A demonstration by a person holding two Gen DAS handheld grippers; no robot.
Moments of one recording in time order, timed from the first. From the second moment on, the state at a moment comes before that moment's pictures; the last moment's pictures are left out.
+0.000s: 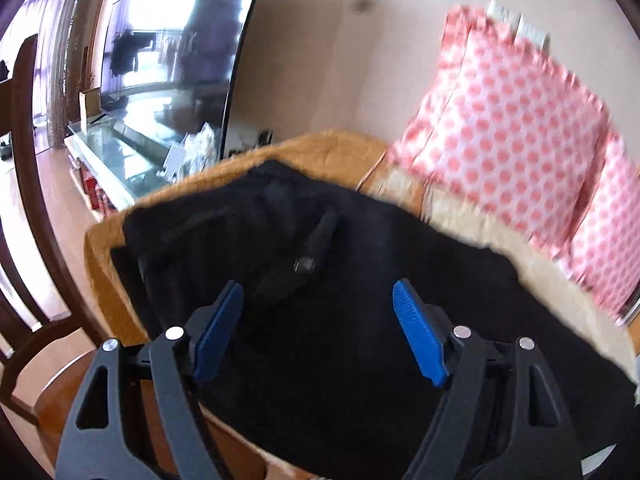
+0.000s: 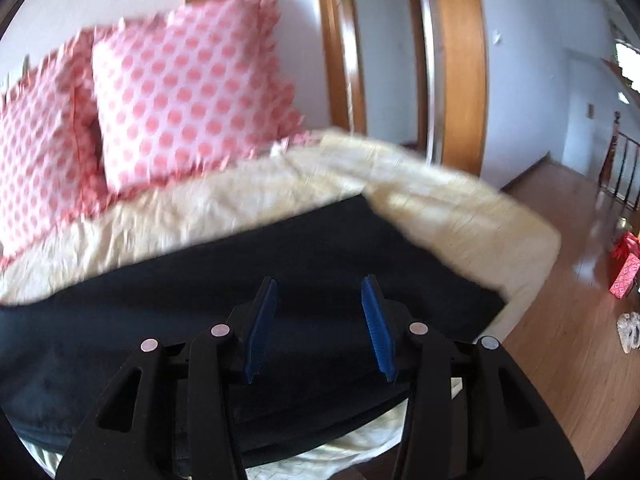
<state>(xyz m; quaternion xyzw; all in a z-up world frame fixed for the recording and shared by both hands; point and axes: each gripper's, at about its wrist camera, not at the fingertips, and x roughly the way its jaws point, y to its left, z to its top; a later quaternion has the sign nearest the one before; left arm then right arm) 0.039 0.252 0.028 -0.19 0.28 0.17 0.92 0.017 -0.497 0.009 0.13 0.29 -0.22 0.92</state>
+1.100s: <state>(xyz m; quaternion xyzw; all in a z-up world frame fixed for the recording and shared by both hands) 0.049 0.163 0.022 -0.07 0.27 0.11 0.95 -0.040 -0.538 -0.002 0.27 0.24 -0.23 0.90</state>
